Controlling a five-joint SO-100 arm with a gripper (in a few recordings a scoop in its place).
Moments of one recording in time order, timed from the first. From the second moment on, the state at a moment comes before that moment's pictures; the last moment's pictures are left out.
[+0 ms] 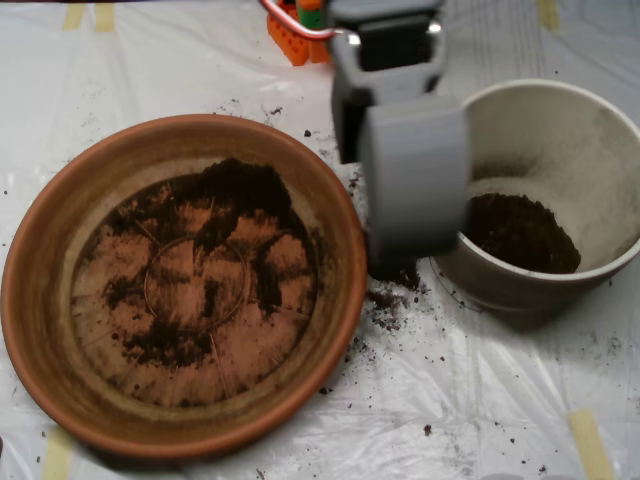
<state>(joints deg) 1.2 91.8 59.1 93.7 -3.1</state>
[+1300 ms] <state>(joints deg) 32.6 32.2 27.9 99.3 -14.8</state>
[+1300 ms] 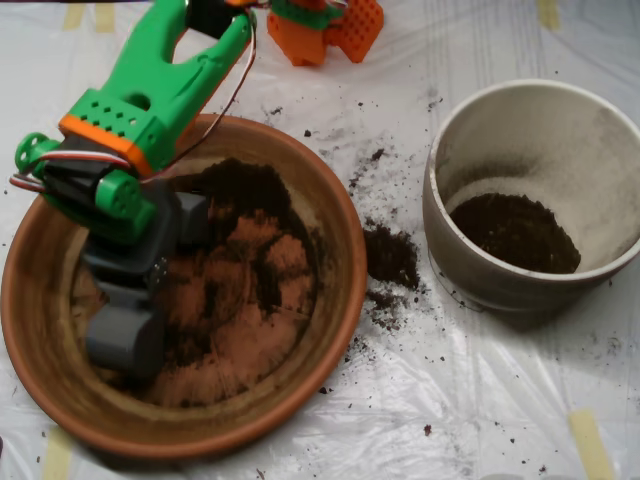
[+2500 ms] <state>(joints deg) 33.5 37.0 34.8 98.5 -25.6</state>
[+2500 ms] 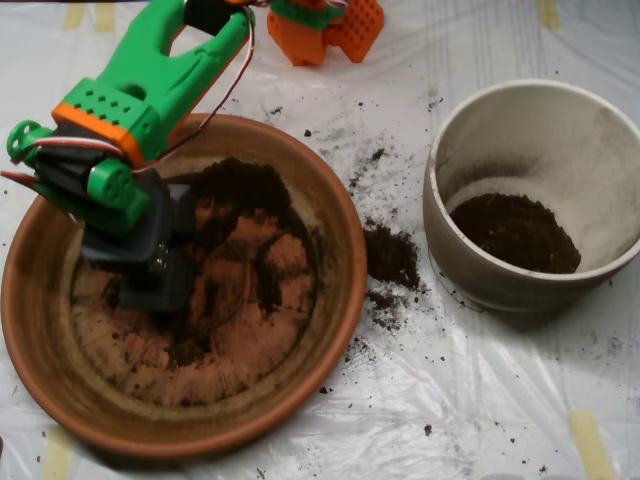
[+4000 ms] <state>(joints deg) 27.3 54.2 63.0 84.3 -17.7</state>
